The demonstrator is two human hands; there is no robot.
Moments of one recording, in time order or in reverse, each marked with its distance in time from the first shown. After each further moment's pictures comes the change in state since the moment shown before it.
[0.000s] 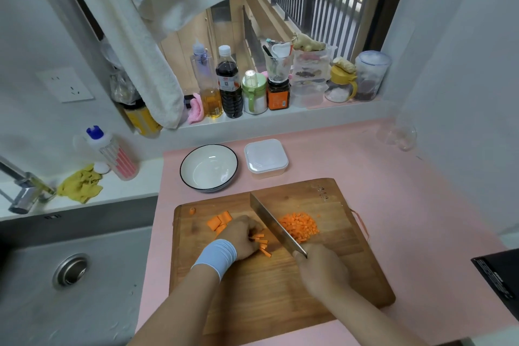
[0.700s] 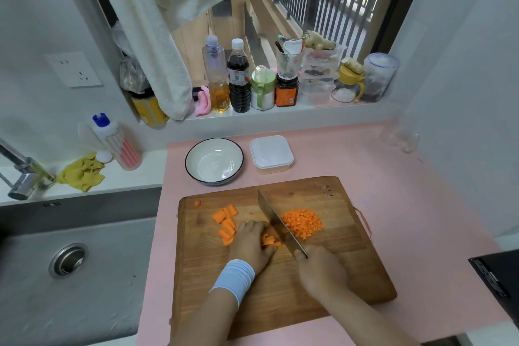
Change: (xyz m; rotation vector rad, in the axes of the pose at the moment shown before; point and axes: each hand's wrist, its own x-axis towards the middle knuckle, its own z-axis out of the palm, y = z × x) left_hand -0.032 0.009 0.042 -0.061 0.288 -0.028; right_hand -0.008 -0.011 0.019 0.018 -0.006 0.046
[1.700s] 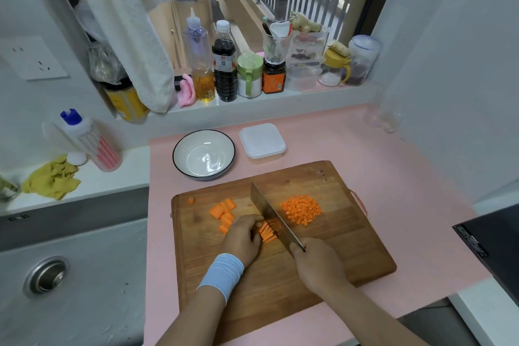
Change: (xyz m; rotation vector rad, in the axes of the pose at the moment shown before) left_hand 0.003 -0.038 -0.007 -0.269 0.025 0.165; right_hand -0.014 -0.019 0.022 0.085 0.005 0.067
